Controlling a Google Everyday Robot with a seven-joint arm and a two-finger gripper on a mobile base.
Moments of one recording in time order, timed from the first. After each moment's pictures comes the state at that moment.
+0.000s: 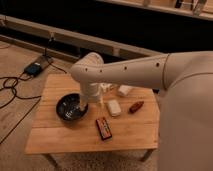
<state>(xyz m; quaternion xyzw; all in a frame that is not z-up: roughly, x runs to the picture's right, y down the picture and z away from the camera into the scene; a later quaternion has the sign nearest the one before) -0.049 0.095 0.712 -0.25 0.24 0.69 0.64</state>
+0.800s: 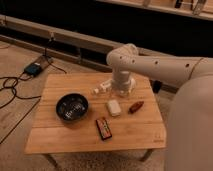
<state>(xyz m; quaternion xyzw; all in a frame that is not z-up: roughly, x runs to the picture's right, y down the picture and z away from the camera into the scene) 0.094 0.038 0.767 -0.20 0.28 0.74 0.58</state>
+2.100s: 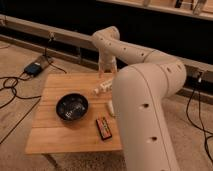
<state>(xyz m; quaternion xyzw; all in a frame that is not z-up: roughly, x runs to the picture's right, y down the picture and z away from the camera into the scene) 0.007 -0.073 0.859 -0.20 0.24 0.67 0.67</state>
